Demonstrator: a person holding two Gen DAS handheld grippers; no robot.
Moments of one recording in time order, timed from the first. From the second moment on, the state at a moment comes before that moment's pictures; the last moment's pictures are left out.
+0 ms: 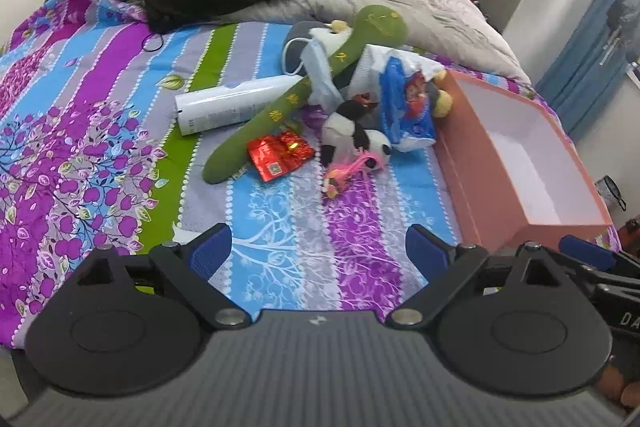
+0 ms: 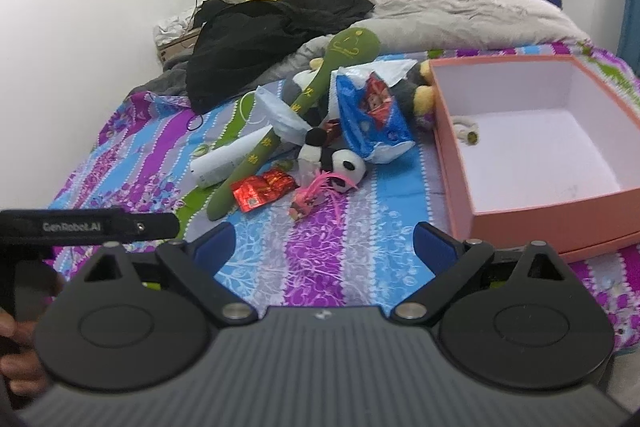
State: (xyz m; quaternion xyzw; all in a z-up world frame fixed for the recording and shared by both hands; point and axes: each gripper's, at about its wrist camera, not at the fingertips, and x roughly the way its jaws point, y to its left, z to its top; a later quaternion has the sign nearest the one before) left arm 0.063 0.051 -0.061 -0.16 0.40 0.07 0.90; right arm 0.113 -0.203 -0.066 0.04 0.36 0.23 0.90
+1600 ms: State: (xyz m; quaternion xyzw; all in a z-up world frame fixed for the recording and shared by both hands) left arm 0.215 0.162 -0.237 -0.39 0.38 0.09 0.83; right arm 0.292 -0.093 -0.216 0.13 0.51 0.26 0.81
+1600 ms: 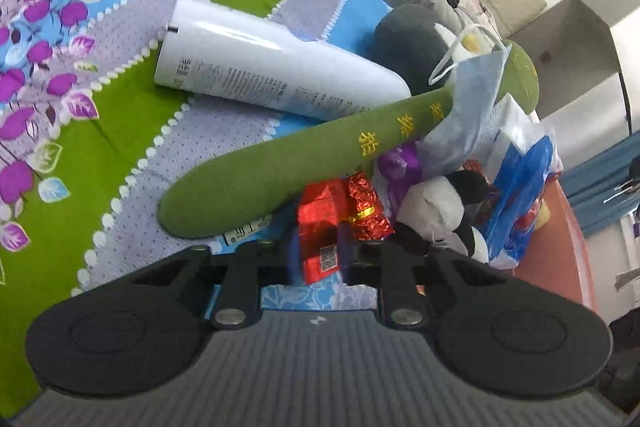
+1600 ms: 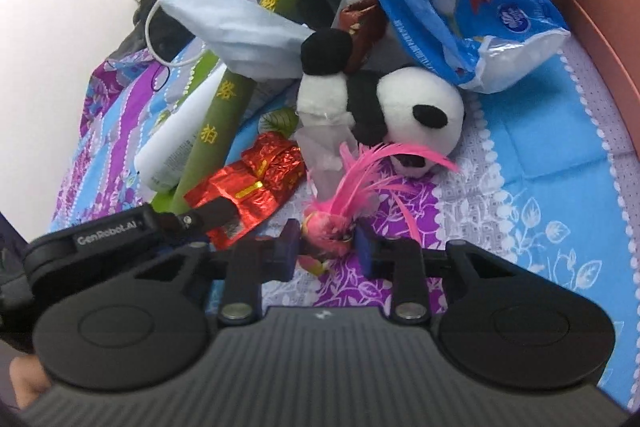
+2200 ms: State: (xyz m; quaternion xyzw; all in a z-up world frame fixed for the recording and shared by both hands) left arm 0.160 0.121 -0.209 -0.38 0.40 0.08 0.83; right arm 0.246 -0.138 -0.192 0.05 0.47 0.24 0.85
